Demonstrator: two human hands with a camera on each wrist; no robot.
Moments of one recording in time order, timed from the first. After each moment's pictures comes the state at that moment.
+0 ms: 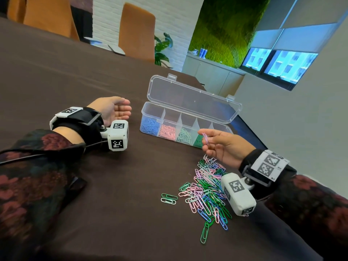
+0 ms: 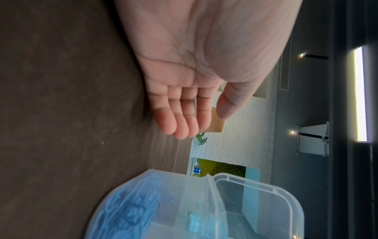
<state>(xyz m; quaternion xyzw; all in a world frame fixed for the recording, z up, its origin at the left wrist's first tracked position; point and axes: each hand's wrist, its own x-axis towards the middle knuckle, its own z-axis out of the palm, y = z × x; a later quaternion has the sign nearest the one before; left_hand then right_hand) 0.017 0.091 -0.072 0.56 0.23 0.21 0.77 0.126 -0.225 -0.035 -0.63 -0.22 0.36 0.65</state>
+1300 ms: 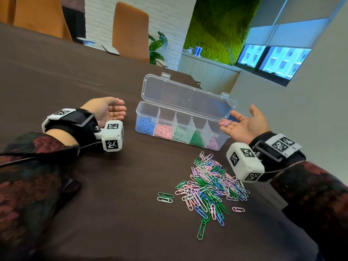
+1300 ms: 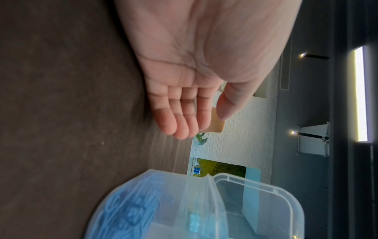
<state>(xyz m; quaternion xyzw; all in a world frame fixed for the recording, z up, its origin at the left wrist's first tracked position) 0.018 0.092 -0.074 0.56 0.22 0.21 0.77 0.166 -0.241 -0.001 -0.49 -0.03 0.24 0.84</state>
